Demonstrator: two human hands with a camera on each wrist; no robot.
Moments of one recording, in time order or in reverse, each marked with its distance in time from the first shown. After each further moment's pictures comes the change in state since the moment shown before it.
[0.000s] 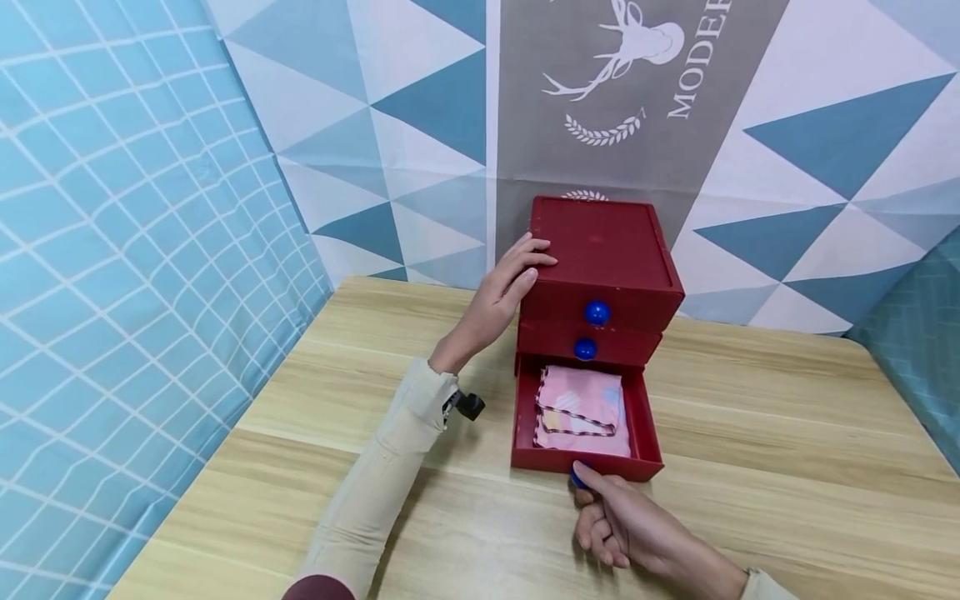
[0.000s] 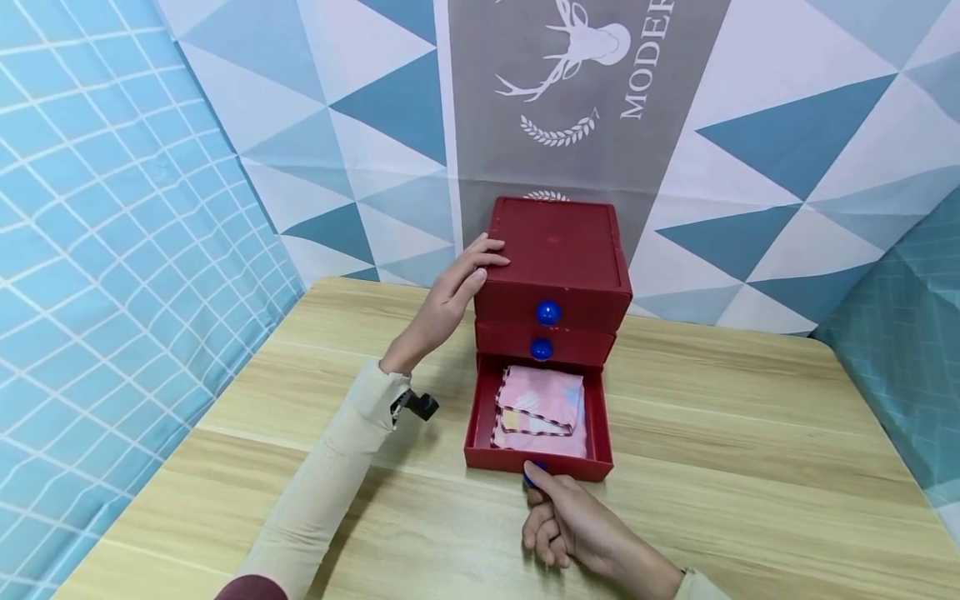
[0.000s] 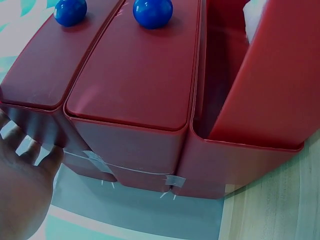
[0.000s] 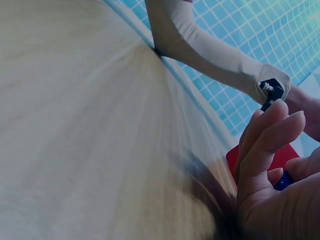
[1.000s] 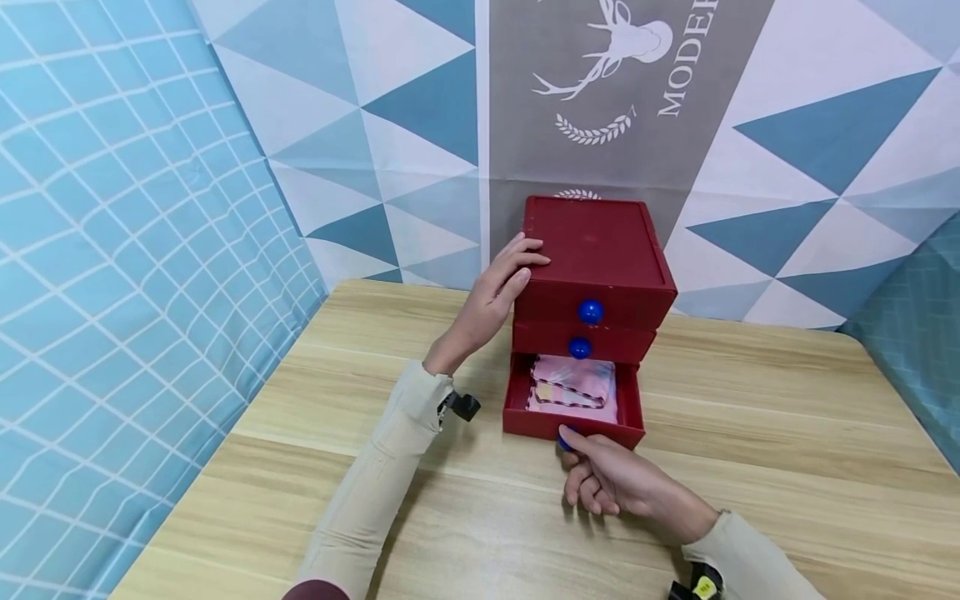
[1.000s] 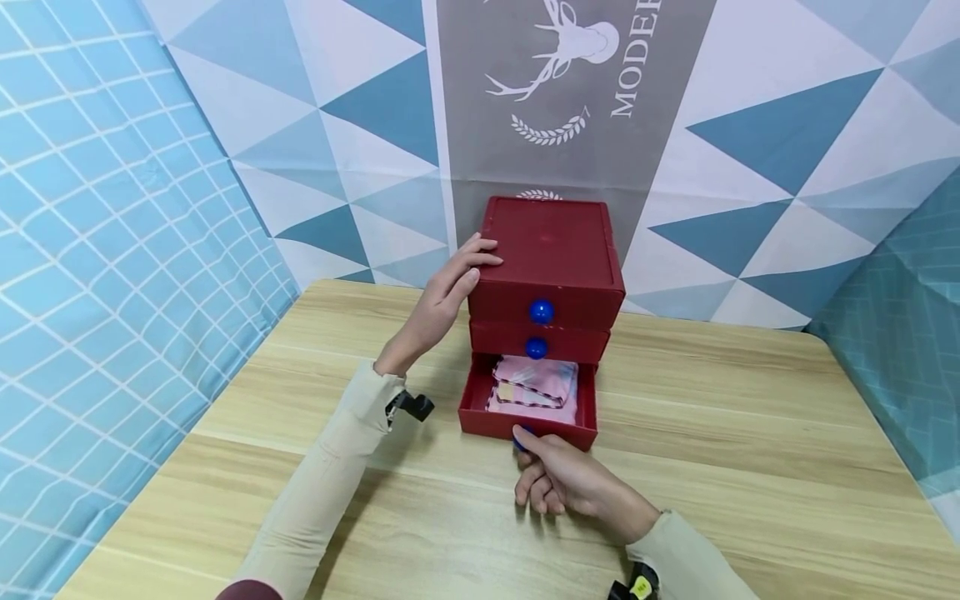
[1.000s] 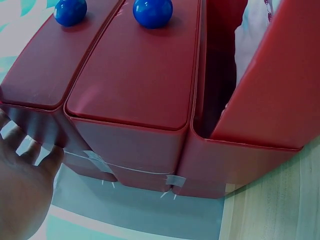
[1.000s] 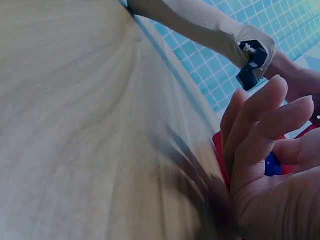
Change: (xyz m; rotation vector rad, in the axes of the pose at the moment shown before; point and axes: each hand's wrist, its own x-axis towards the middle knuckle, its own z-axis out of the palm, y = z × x) left_hand 0.001 0.001 0.001 -0.009 0.001 0.004; right_hand 0.027 -0.035 -0.019 -0.133 0.013 -0.007
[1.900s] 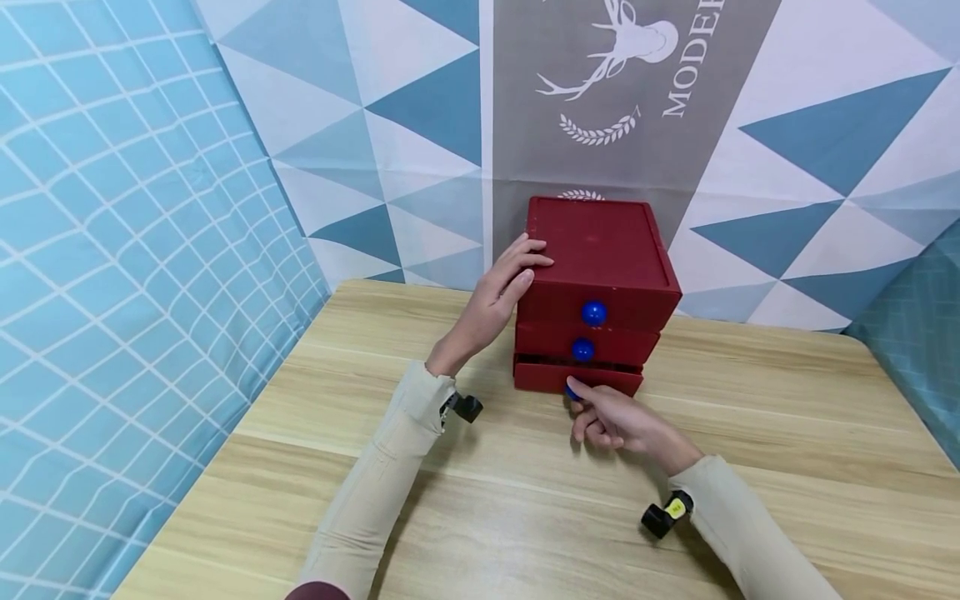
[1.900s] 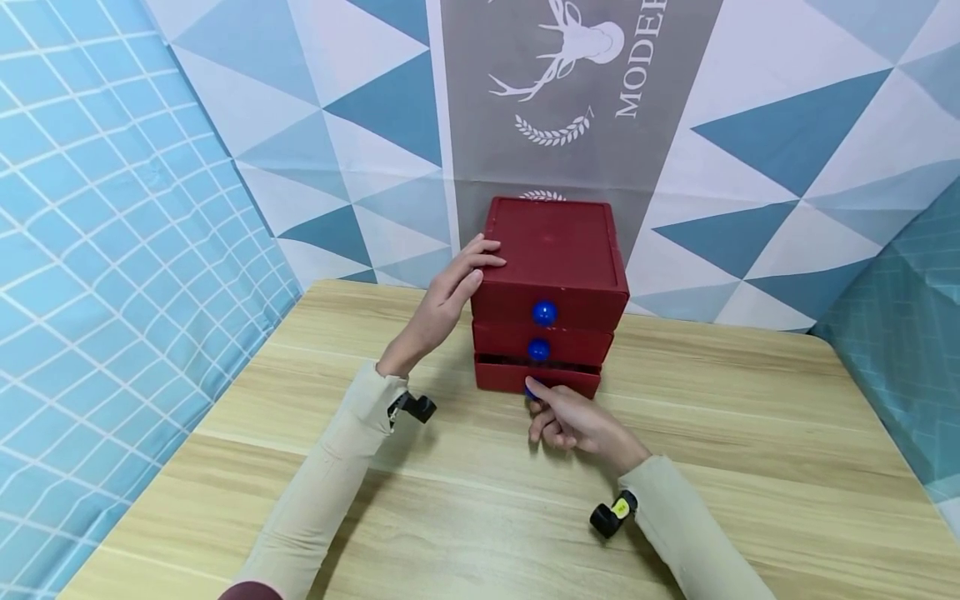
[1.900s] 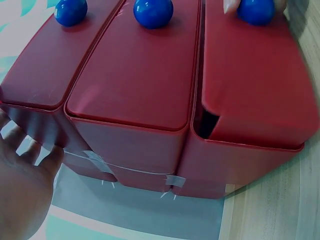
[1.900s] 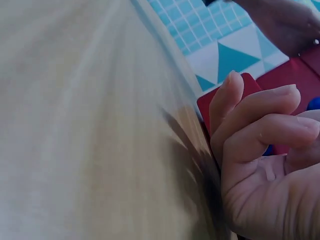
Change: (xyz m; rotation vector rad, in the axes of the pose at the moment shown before) left_hand -0.001 0.001 -0.001 -0.006 -0.007 -0.011; right_hand 0.034 -0.039 -0.052 -0.124 0.044 -0.114
